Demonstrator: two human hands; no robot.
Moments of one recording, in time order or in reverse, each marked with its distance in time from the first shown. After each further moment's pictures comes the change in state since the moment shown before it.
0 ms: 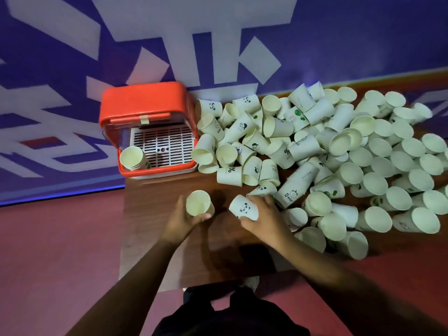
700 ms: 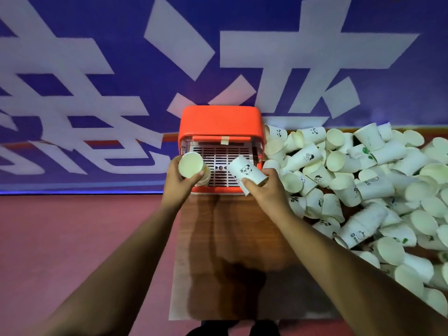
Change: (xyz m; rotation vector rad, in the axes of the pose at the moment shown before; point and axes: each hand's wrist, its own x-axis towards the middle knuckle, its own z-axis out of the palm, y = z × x) left_hand 0.094 -0.015 -0.211 -0.199 0.364 0.136; right_hand 0.121 -0.210 0.043 0.422 0.127 0.125
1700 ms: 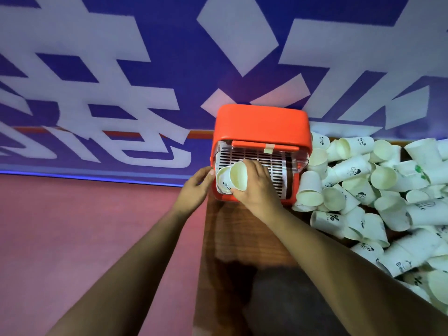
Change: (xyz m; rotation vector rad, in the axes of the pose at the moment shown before) left_hand 0.037 -0.029 -0.043 0.009 -0.208 -0.162; right_hand 0.049 -0.040 0.126 -0.434 -0.049 -0.517
